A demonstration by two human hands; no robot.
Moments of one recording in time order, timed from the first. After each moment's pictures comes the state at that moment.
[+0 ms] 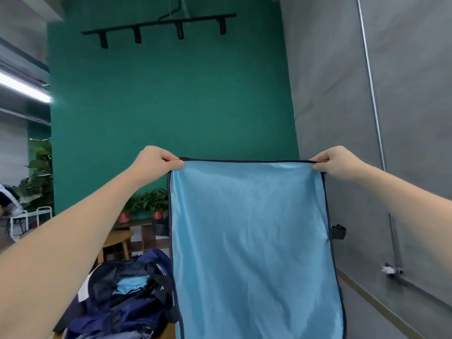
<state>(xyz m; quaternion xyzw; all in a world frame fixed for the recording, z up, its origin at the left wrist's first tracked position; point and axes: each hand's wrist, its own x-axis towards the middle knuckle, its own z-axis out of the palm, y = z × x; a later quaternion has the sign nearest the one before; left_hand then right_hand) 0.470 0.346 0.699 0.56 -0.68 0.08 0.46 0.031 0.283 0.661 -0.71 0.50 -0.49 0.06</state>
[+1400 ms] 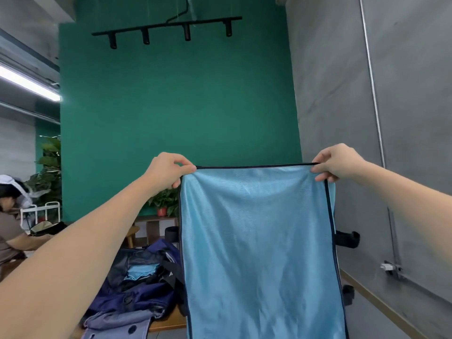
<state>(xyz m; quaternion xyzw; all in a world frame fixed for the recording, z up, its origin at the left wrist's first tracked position) 0.463 0.384 0.655 0.57 -0.67 0.02 0.48 0.043 0.330 0.646 -0.68 0.52 -0.50 0.12</state>
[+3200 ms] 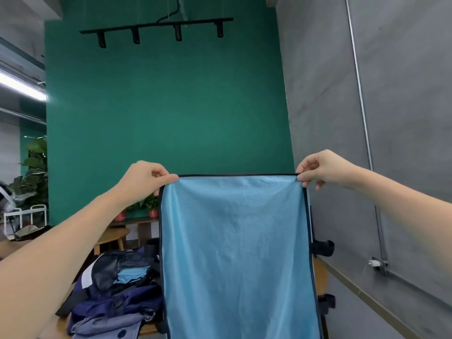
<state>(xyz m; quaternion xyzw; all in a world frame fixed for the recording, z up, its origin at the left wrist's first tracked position) 0.483 0.402 0.638 0.56 -0.69 0.09 0.45 0.037 0.338 0.632 -0.78 0.42 -0.44 0.13</state>
